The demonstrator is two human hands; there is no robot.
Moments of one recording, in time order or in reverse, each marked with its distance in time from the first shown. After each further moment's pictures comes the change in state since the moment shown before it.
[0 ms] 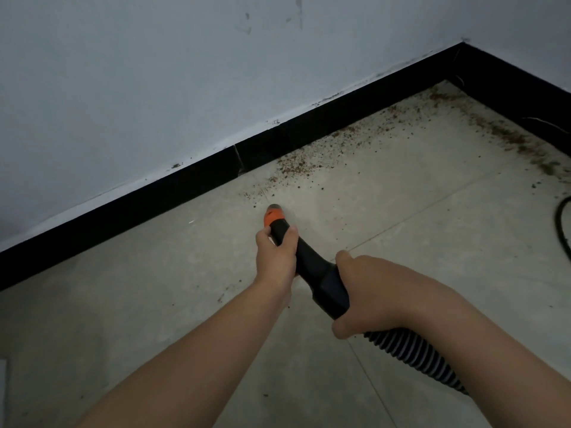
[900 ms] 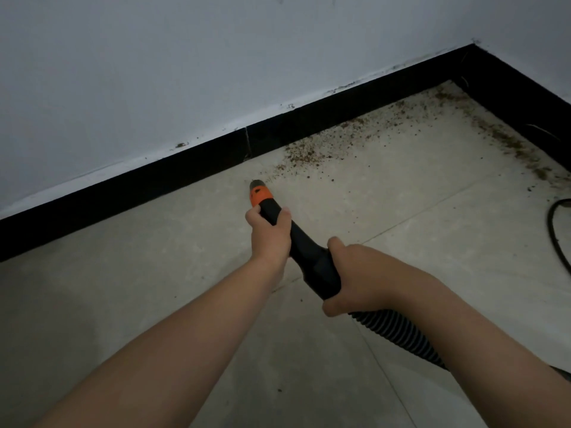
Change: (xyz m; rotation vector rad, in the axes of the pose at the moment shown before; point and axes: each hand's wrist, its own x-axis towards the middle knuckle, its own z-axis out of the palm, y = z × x) left_hand 0.038 0.011 -0.035 0.073 -0.019 0.056; right_hand 0.046 -0.030 0.015 0.031 0.023 0.025
